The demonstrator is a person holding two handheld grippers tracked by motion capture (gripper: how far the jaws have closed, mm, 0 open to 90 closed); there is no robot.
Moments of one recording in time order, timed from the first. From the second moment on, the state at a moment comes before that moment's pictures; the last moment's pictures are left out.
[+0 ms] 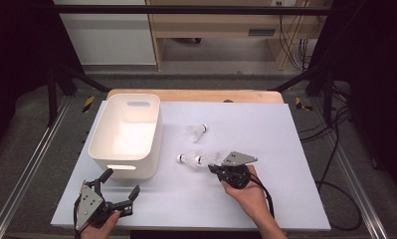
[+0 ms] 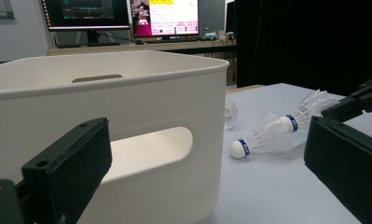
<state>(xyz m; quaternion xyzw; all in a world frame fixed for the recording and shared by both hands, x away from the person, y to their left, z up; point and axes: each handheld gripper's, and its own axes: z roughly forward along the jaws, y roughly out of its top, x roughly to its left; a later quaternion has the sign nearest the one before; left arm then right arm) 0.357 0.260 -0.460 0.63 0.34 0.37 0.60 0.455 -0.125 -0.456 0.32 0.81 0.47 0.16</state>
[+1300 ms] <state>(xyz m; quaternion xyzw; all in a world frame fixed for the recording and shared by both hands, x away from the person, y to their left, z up) 0.358 0.257 -0.461 0.63 0.34 0.36 0.60 0.480 -0.090 -0.473 0.33 0.82 0.45 0.14</state>
